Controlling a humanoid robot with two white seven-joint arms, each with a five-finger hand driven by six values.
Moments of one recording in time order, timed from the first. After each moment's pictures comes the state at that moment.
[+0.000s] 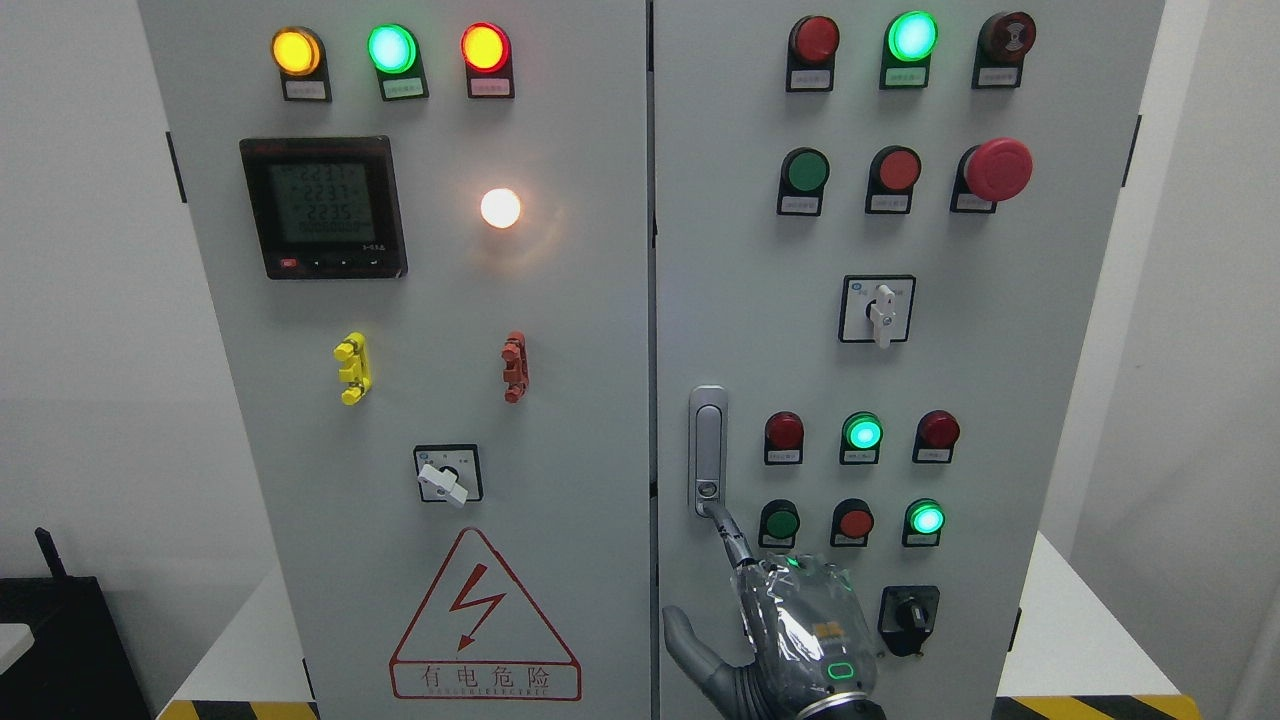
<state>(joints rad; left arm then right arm) 0.00 -0.05 0.00 0.05 0.11 -0.05 -0.06 -0.29 0.14 0.26 -1.86 1.36 0.10 0.17</state>
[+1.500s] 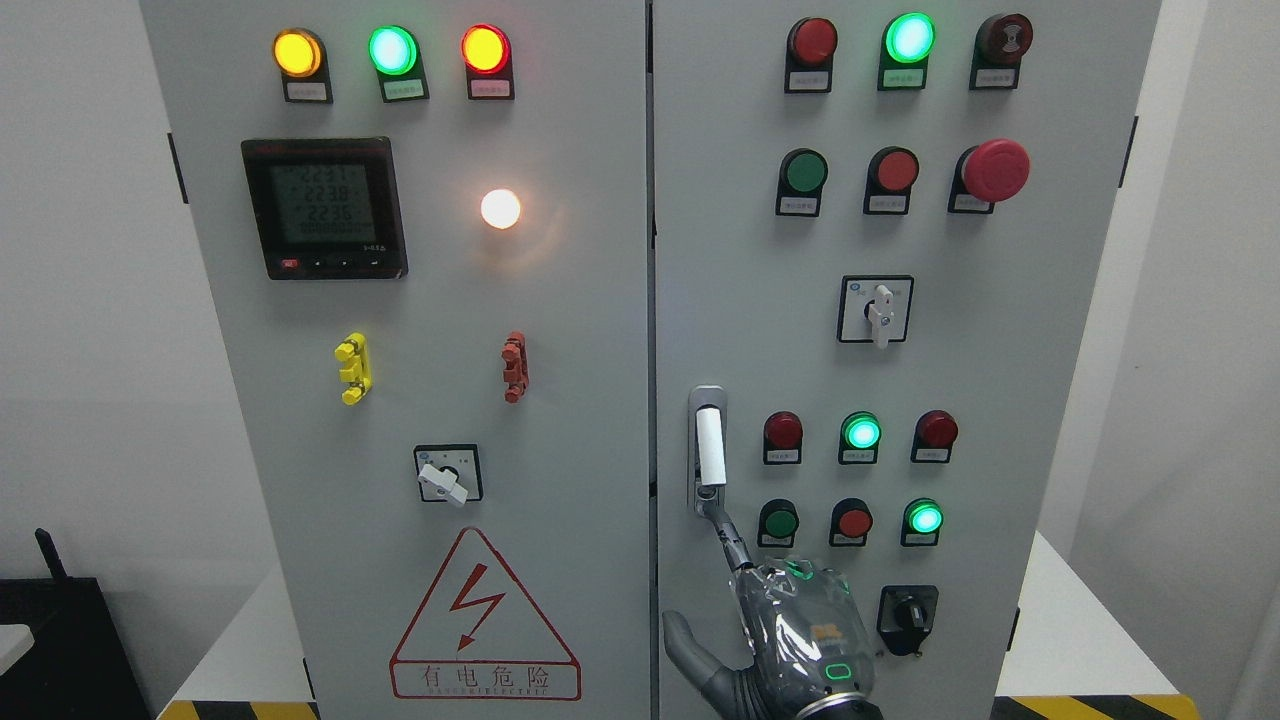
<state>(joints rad) 0.00 -0.05 0.00 0.05 0.11 -0.05 -0.06 -0.29 0.14 0.26 -1.86 1.36 0.12 0.21</state>
